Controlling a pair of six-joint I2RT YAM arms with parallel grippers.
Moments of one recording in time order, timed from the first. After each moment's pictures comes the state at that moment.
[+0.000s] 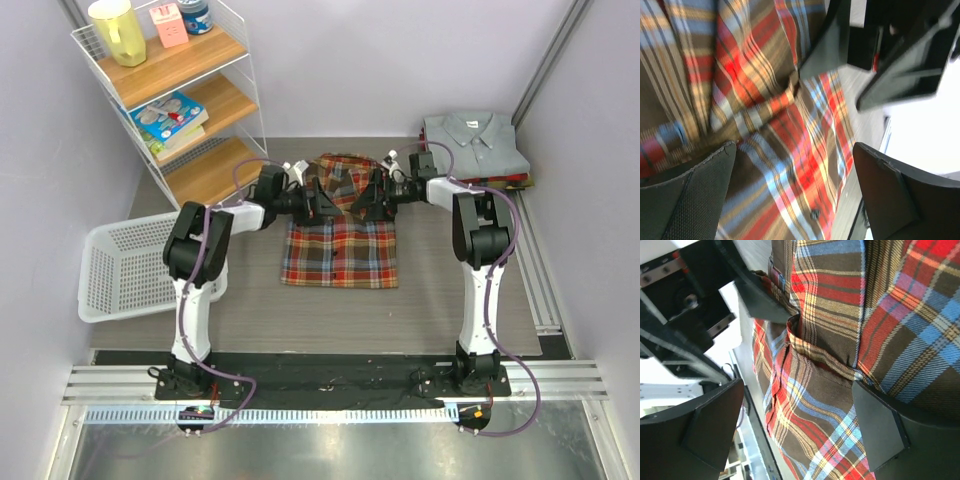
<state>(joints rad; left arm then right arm) -0.36 2.17 1.34 0.28 0.77 -0.70 0.12 2.26 1.55 -0.25 -1.03 0.39</state>
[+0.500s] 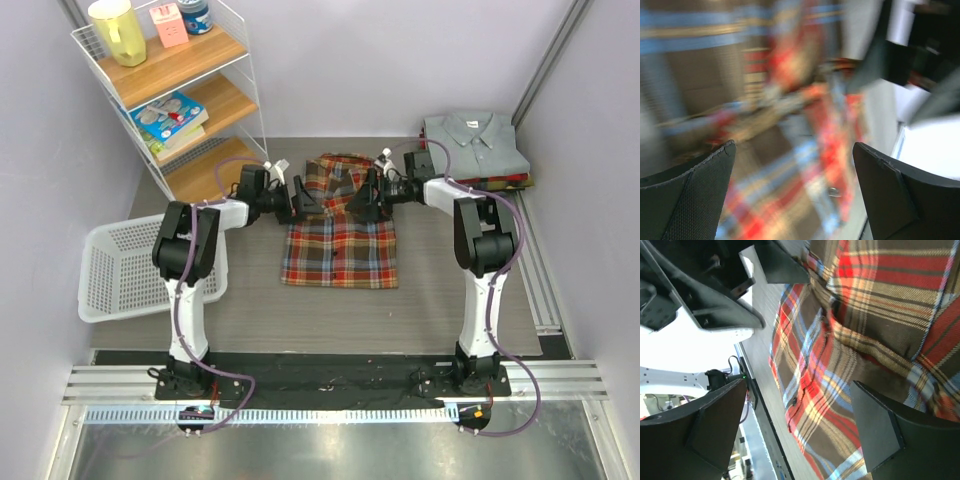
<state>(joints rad) -0.27 2.09 1.30 0.19 0.77 -0.59 0.16 2.14 1.50 -0.24 -1.03 0.41</state>
